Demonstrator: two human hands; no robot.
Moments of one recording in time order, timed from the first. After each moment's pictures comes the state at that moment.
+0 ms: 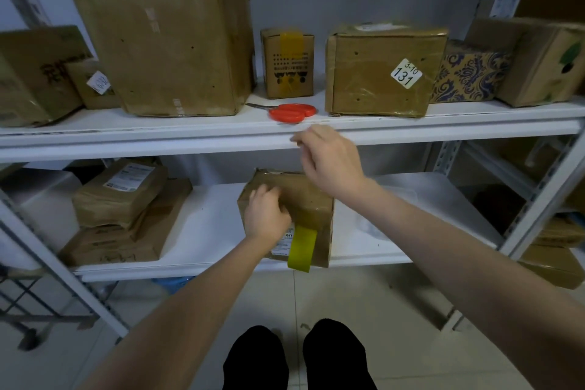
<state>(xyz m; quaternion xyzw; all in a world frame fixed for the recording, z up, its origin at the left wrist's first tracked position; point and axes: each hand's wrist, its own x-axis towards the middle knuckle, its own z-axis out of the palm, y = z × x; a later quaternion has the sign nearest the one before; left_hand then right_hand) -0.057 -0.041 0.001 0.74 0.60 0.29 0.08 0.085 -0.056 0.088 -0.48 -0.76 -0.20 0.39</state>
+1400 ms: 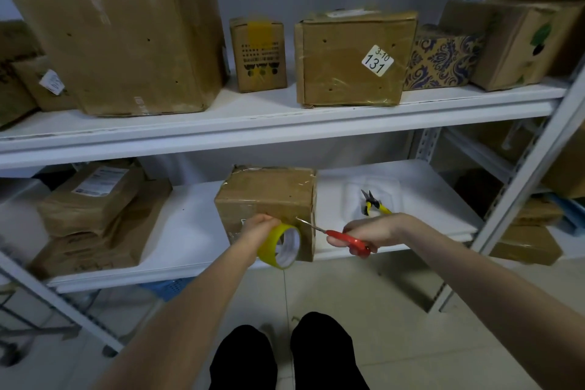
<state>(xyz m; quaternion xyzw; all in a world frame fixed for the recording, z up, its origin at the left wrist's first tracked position) -0.044 -0.022 -0.053 0.49 0.62 0.31 0.53 0.185 -0.095 0.003 -0.61 -0.61 0.51 -0.04</state>
